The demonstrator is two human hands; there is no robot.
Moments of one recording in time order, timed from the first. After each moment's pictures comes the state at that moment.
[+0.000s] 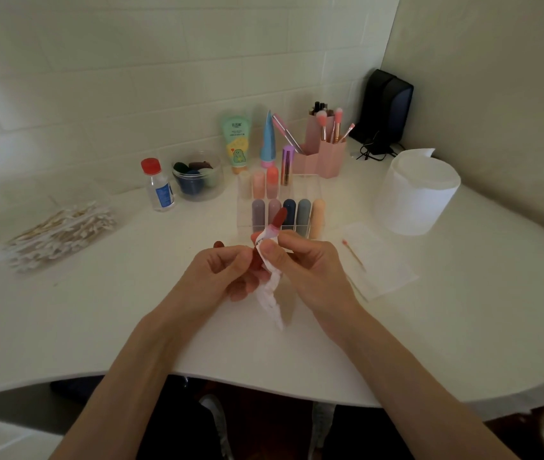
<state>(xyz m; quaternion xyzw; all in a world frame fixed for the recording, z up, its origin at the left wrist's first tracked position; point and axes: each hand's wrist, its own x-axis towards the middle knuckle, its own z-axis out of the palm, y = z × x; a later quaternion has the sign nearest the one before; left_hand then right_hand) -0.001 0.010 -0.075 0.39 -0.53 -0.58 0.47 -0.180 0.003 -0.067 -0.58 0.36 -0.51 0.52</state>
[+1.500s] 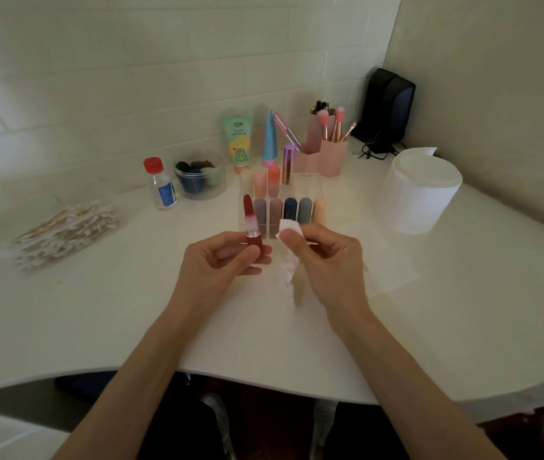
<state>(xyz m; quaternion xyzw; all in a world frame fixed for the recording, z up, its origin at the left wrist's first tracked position) -0.008 0.009 -0.076 0.42 -0.53 -0.47 0.56 -0.187 -0.003 -0.071 -0.54 0.45 -0.59 0.41</state>
